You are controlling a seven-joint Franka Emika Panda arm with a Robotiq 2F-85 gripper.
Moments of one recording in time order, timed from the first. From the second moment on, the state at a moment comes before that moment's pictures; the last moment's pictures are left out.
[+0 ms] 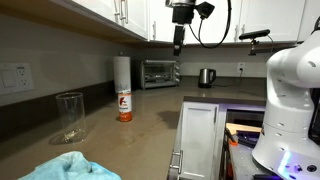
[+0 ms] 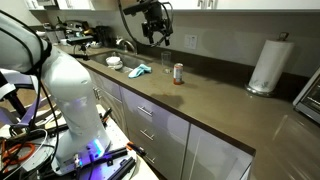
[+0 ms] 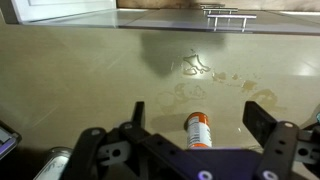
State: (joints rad) arm -0.01 -0.71 0.03 -2.50 -0.13 1.94 -0.09
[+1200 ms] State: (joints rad) arm 0.07 -0.30 -0.13 -2.22 -0.01 2.22 -0.46
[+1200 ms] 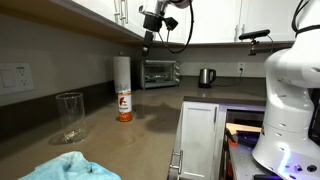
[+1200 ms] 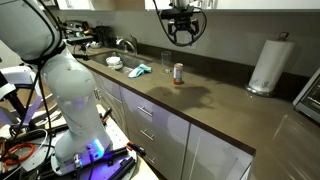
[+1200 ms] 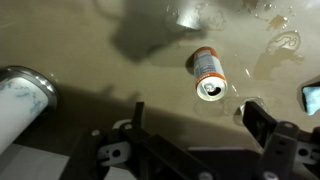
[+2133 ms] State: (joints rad) arm 0.11 -0.03 -0.02 -2.04 0.02 2.27 -0.43
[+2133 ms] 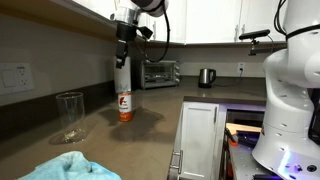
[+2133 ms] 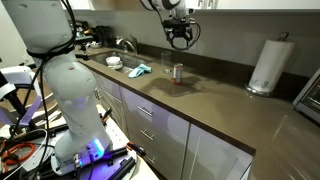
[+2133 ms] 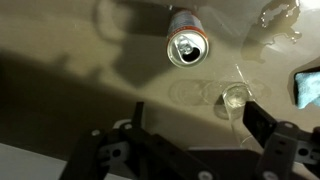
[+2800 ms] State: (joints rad) arm 0.11 -0.04 0.01 -2.05 0.02 2.27 -0.38
